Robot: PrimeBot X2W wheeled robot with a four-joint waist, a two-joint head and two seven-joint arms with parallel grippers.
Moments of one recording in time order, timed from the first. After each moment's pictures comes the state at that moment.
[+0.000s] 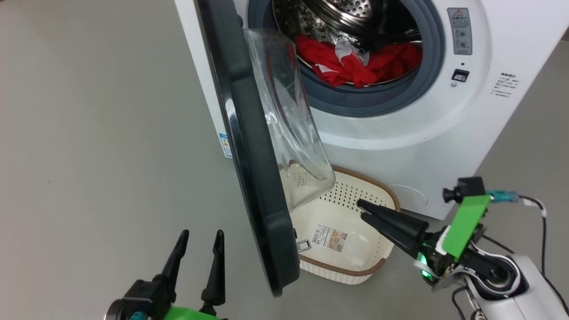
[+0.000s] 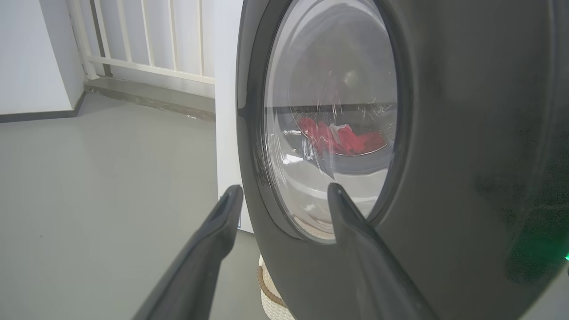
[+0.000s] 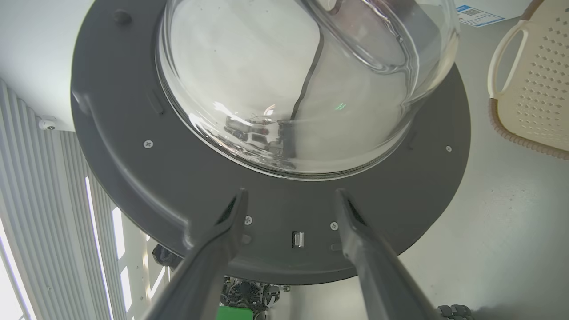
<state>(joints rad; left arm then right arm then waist) -0.08 0.04 -0.25 0.18 -0.32 0.08 -0.25 -0.29 -0.09 0.09 0.32 1.58 0.13 0.76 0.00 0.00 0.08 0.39</state>
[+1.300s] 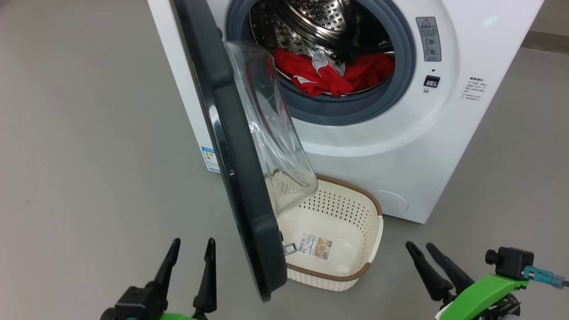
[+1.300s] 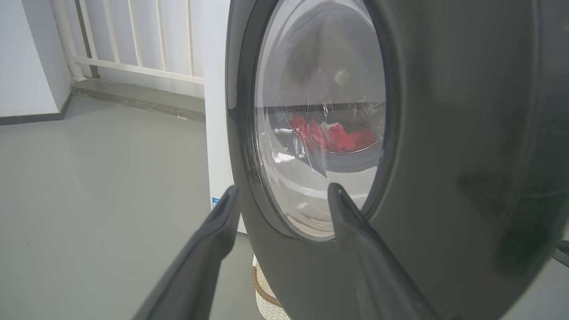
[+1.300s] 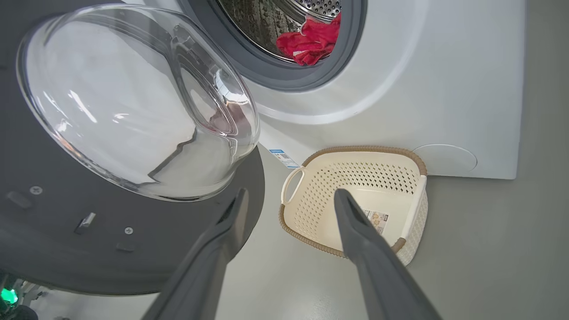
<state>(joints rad) -0.06 0.04 -0.20 0.20 -0.30 0.05 -0.25 -0.15 -0.38 0.55 0.40 1.22 0.13 -0.23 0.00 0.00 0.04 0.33</state>
